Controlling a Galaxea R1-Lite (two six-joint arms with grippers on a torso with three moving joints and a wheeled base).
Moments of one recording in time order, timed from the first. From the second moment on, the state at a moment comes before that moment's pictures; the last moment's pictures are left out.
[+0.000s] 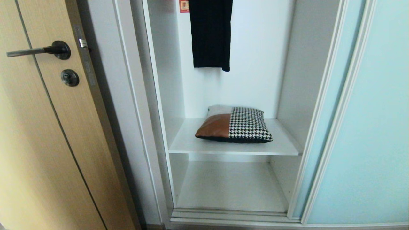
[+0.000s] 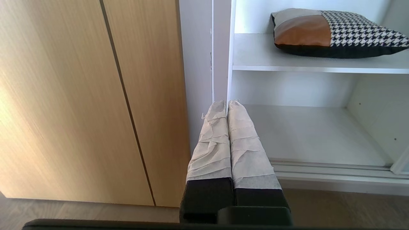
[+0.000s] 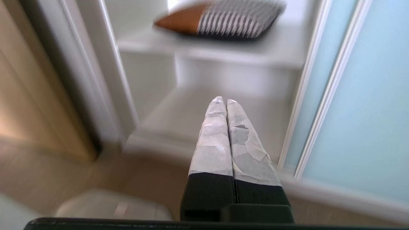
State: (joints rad) left arm 0.00 0.00 0.00 0.00 -0.01 0.01; right arm 0.01 0.05 -0.08 0.05 0.23 0.07
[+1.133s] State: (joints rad) left arm 0.00 0.00 0.00 0.00 0.00 0.01; right arm 0.00 0.00 0.00 -0.01 -0.01 0.02
